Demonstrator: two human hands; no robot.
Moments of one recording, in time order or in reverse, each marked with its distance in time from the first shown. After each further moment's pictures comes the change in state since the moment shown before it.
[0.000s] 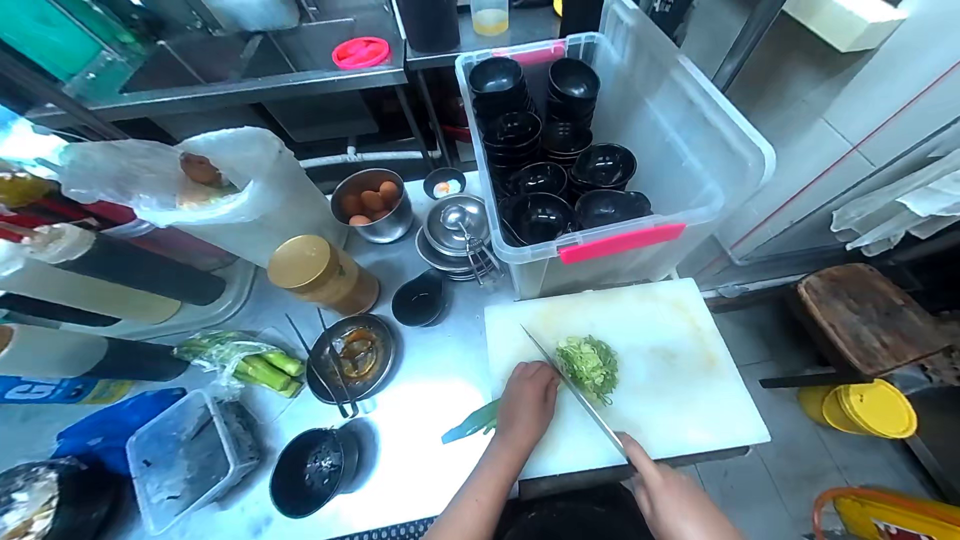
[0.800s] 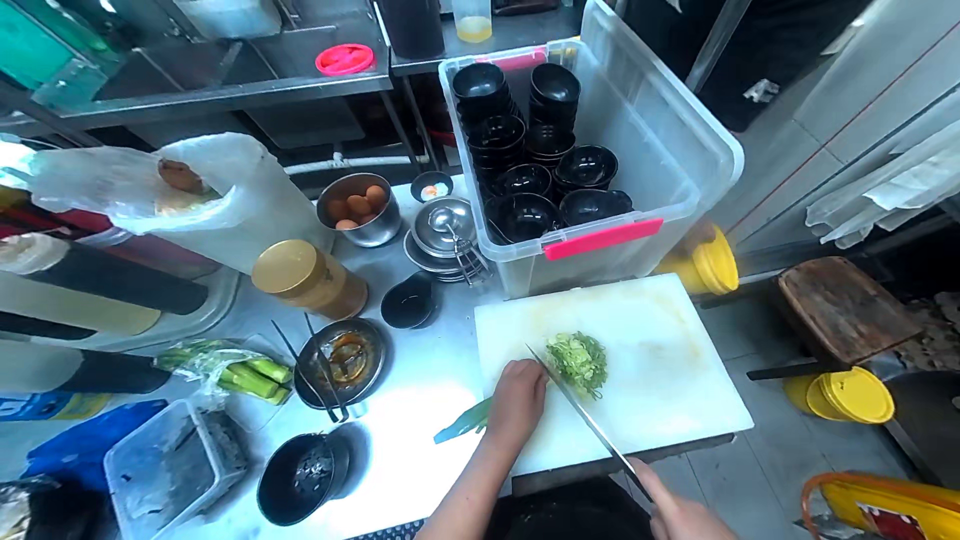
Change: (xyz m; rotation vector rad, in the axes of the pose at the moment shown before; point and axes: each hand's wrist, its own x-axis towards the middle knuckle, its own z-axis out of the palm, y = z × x) left_hand 0.001 0.000 -0.003 -0.026 0.011 0.014; right_hand -0.033 0.018 0.014 0.023 -0.002 0.013
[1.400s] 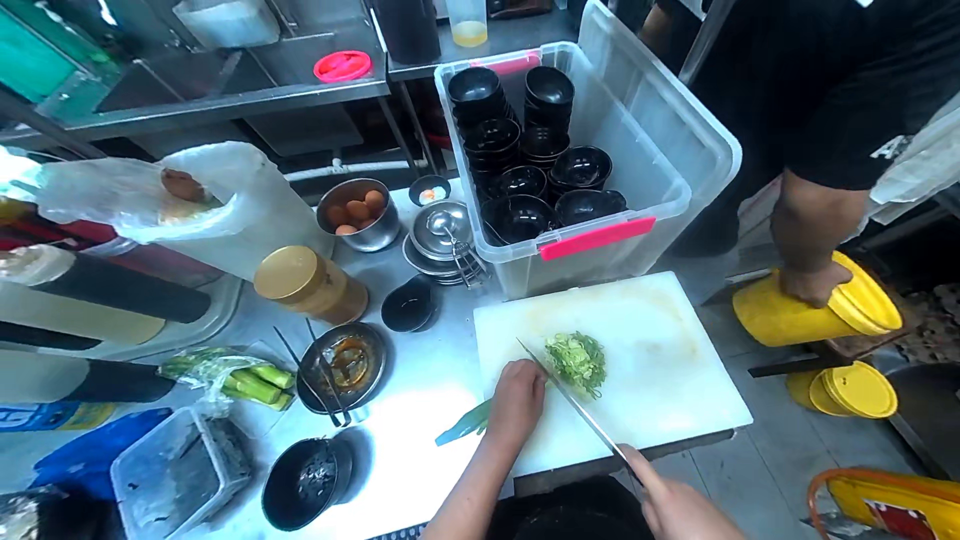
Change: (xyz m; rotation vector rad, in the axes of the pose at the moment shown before) left_hand -0.002 0.001 -0.003 -0.004 -0.029 -0.038; right_hand 0.007 -0.008 -0.007 0.007 -0.038 -0.009
